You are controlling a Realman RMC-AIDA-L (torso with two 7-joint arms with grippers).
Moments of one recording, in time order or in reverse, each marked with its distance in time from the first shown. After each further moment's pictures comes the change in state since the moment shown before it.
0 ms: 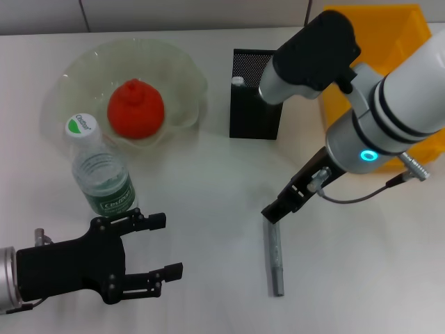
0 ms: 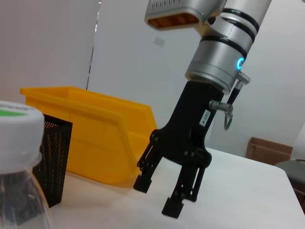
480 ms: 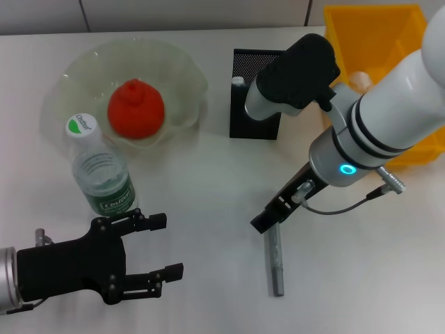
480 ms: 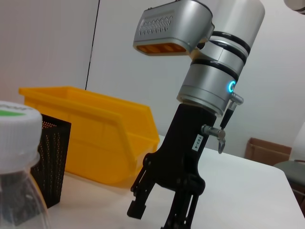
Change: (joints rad) left arm -0.002 0.000 0.000 -0.003 0.000 0.002 0.000; right arm 0.030 0.002 -0.066 0.135 0.042 0.117 0.016
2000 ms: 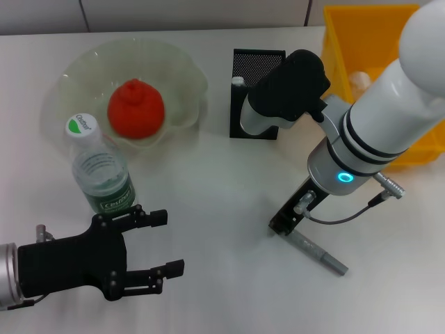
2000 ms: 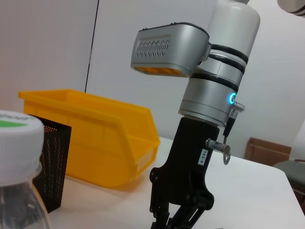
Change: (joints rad) left arm -0.009 0.000 -0.003 0.002 0.000 0.000 0.000; right arm 0.053 -0.001 -0.024 0.081 0.010 -0.032 -0.004
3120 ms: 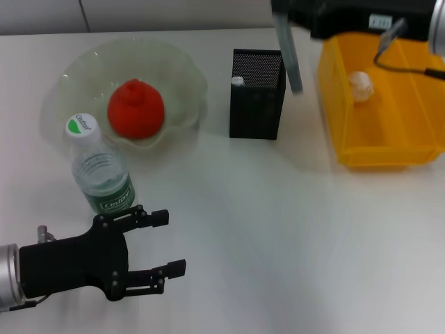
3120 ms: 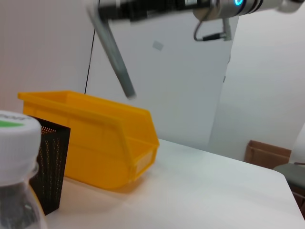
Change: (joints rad) left arm 0.000 -0.005 -0.004 -0.004 0.000 0.002 0.000; right arm -0.452 -0.006 0.439 -0.461 0.619 0.361 -0.631
